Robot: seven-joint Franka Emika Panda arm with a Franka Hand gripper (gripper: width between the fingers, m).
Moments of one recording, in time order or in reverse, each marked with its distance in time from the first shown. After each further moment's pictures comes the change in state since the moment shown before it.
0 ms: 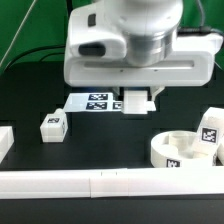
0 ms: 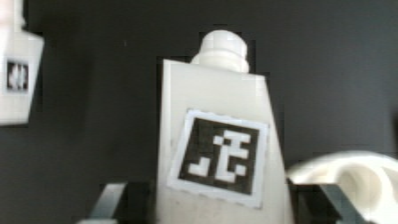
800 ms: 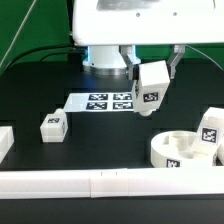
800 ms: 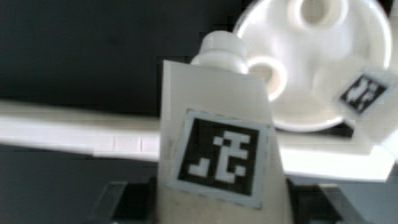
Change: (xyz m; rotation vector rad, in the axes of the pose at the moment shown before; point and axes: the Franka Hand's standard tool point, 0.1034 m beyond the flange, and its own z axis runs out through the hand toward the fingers) arm 0.025 -0.001 -0.056 -0.076 0.676 -0.150
